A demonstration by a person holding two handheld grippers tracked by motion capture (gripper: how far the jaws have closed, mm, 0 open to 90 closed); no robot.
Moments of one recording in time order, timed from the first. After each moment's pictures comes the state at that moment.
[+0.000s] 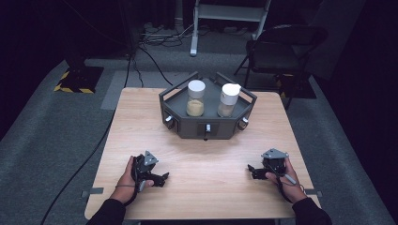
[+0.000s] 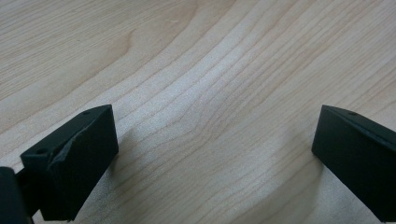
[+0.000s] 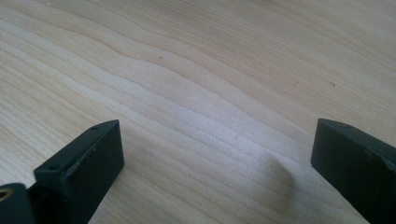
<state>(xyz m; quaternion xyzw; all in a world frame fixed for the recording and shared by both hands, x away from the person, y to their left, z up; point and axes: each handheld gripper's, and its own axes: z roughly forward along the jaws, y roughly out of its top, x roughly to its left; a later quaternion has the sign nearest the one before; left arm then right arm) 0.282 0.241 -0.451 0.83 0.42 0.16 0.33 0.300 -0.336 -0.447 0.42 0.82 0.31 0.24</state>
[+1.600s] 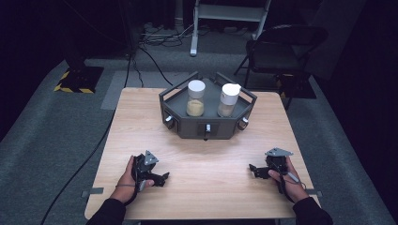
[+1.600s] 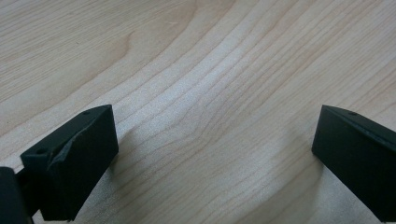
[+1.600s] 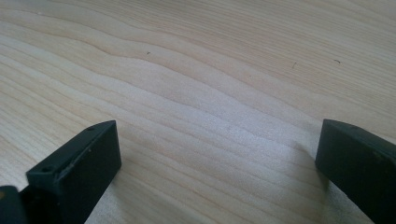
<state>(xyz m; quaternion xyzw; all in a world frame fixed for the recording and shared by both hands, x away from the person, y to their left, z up) 0.284 0.241 -0.451 0.83 0.42 0.16 0.33 0.312 -0.355 -0.451 0.45 0.80 0.33 0.20</state>
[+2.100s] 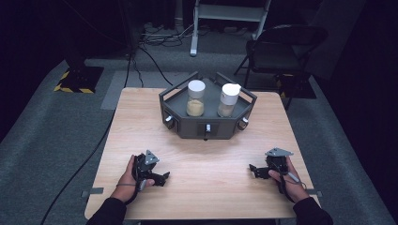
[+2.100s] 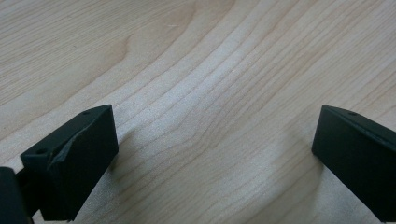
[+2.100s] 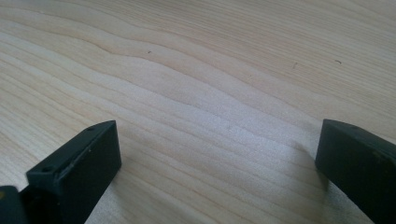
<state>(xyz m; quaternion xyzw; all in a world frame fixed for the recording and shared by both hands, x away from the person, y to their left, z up) 0.286 0.241 -0.450 0.83 0.41 0.16 0.33 0.312 -0.356 -0.450 0.45 0.80 0.34 0.19</state>
